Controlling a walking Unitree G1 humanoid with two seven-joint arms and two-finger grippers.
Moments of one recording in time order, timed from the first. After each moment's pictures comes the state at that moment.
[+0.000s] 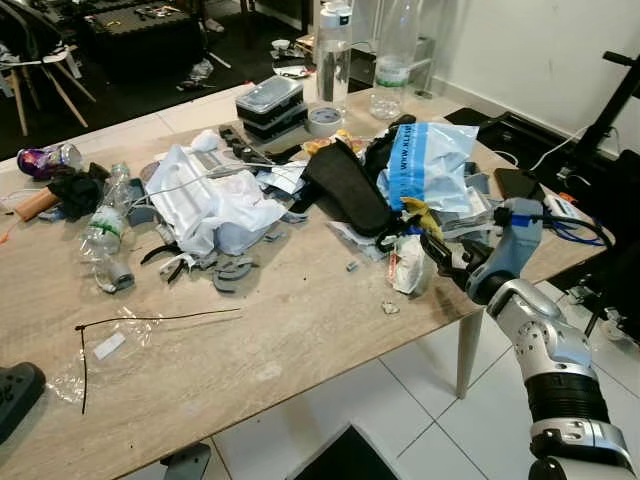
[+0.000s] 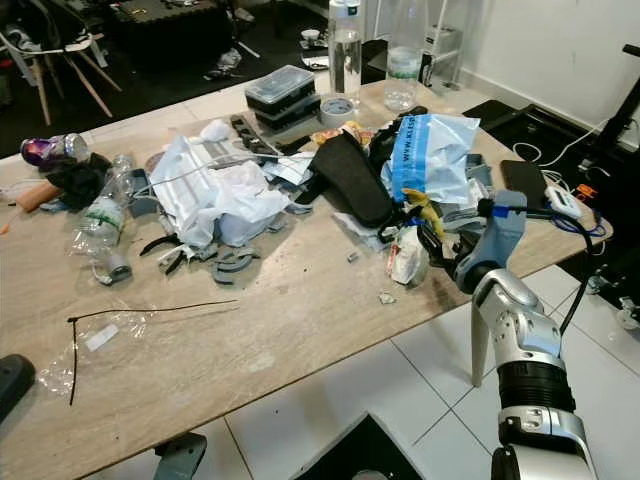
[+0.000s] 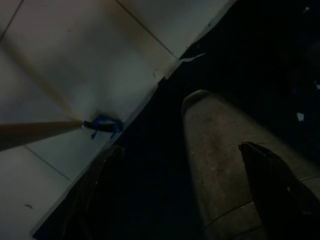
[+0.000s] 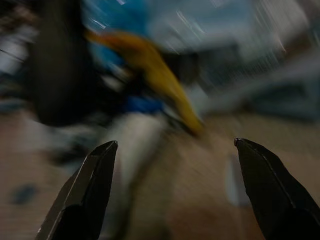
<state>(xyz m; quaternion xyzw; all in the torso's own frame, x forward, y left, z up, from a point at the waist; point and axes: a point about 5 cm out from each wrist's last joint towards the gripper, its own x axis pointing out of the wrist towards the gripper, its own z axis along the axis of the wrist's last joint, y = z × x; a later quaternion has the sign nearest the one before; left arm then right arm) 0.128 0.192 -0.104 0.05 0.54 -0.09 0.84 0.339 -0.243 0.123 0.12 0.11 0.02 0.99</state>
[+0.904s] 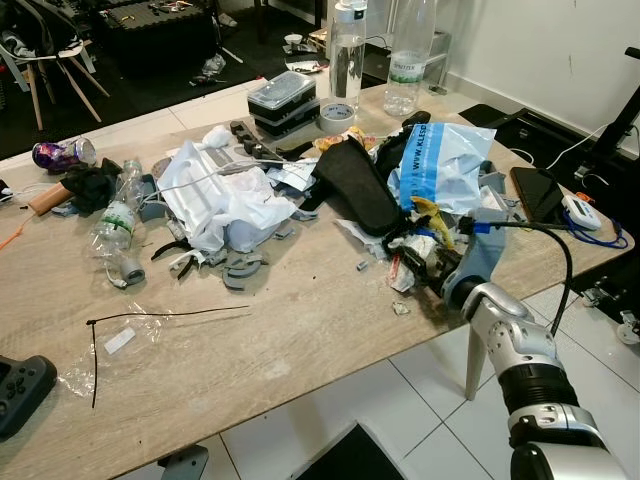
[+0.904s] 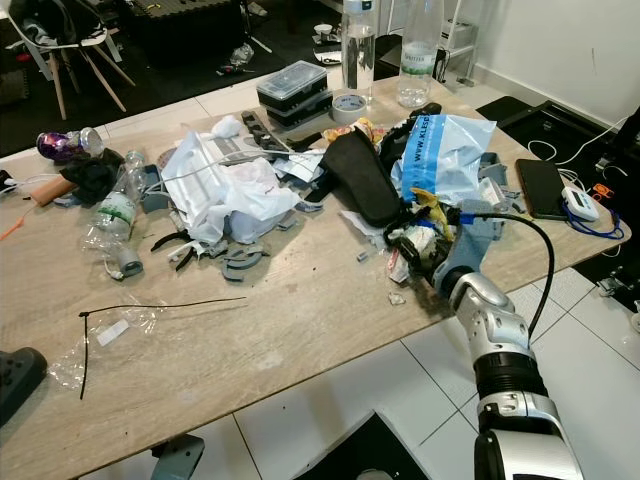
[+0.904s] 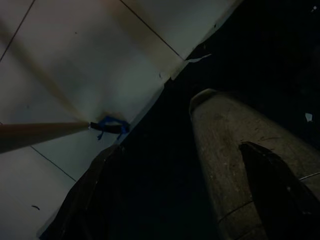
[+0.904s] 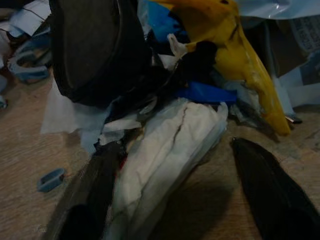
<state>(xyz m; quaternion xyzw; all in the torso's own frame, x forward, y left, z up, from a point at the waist) 0.125 0.196 -0.104 0.06 0.53 -0.10 0.84 0.352 -0.209 0.115 0.11 0.13 0.09 0.98</state>
